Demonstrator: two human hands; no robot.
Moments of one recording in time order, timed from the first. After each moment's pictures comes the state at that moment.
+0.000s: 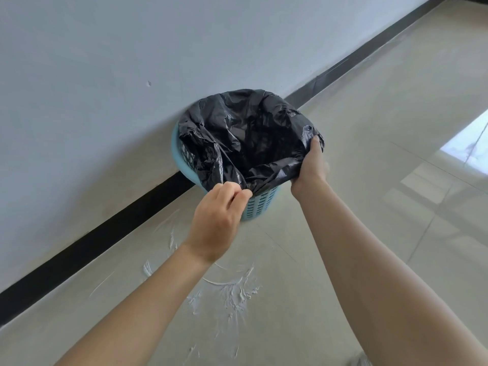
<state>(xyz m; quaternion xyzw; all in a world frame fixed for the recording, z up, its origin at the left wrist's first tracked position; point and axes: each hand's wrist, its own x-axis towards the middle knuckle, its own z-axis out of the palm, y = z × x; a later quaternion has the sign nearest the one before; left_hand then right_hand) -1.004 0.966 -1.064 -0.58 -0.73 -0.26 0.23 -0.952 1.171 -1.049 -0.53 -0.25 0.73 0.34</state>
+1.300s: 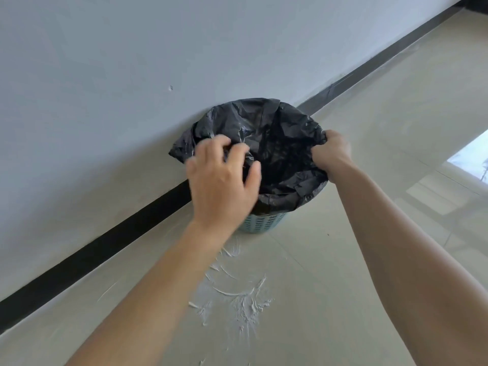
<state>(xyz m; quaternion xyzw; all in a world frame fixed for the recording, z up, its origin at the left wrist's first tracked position) -1.041 0.988 -1.011 -0.38 -0.84 -0.28 0.25 -0.974 1.220 -1.032 -0.52 -0.74 0.39 0.16</state>
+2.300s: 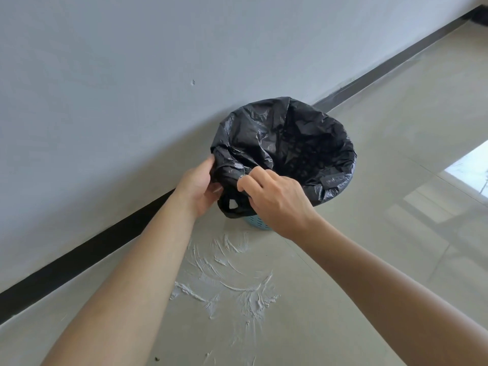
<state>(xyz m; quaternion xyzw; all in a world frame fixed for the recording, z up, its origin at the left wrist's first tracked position) -1.122 0.957 -1.055 0.04 -0.61 -0.69 -0.40 -0.966 1.065 -1.036 -0.01 -0.98 0.02 0.20</state>
